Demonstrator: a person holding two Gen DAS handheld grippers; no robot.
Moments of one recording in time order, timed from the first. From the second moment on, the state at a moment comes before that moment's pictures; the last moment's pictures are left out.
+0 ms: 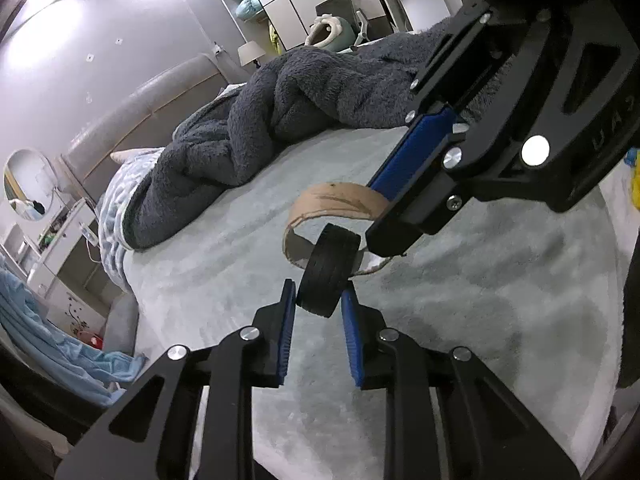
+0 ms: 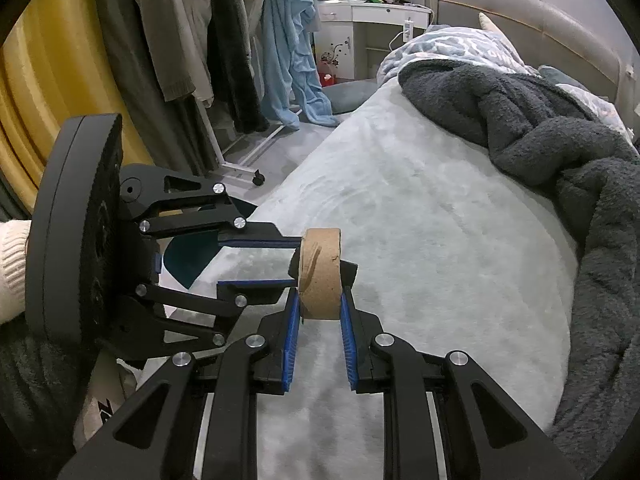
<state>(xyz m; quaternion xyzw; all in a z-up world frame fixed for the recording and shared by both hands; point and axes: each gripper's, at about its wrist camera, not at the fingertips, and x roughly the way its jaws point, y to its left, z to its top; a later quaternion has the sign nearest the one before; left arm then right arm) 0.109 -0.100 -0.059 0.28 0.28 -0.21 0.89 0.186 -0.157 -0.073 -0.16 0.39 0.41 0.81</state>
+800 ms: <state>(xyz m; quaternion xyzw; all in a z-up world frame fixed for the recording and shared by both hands) 0.113 -0.071 -0.035 0.13 0.30 -0.22 0.92 0.202 -0.143 -0.083 -0.16 0.40 0.38 0.82</state>
